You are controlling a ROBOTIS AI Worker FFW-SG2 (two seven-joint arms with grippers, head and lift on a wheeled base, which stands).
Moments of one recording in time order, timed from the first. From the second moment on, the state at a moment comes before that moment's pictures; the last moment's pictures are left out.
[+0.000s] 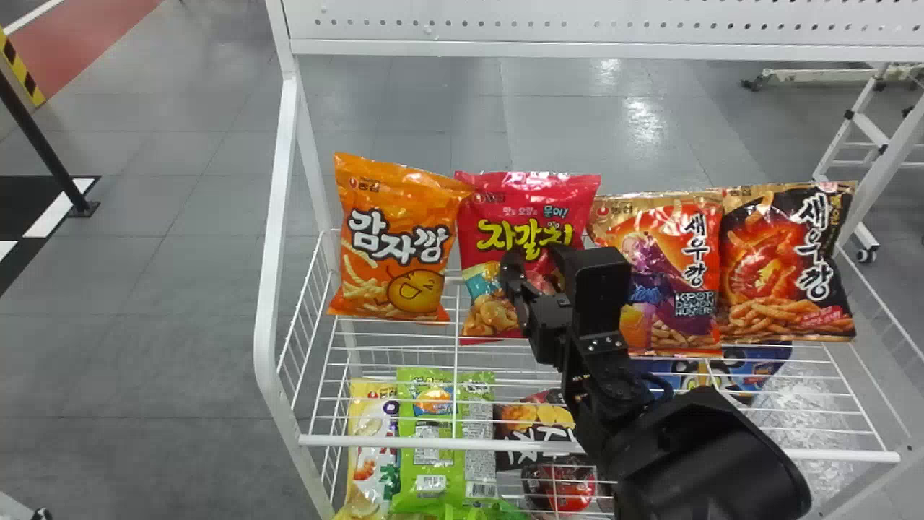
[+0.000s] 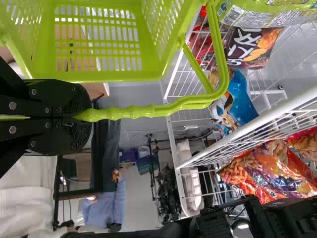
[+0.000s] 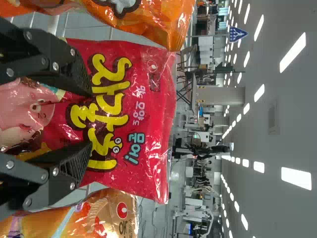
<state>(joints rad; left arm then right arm) 0.59 0.11 0.16 -2.03 0.59 1.26 -0.81 -0.05 -0.14 0.44 -1.62 -0.15 0.18 -0.26</state>
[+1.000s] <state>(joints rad) 0.60 0.11 0.12 -2.04 0.58 1.26 -0.80 0.19 -0.23 0.41 -1.98 -0.18 0.21 -0.28</state>
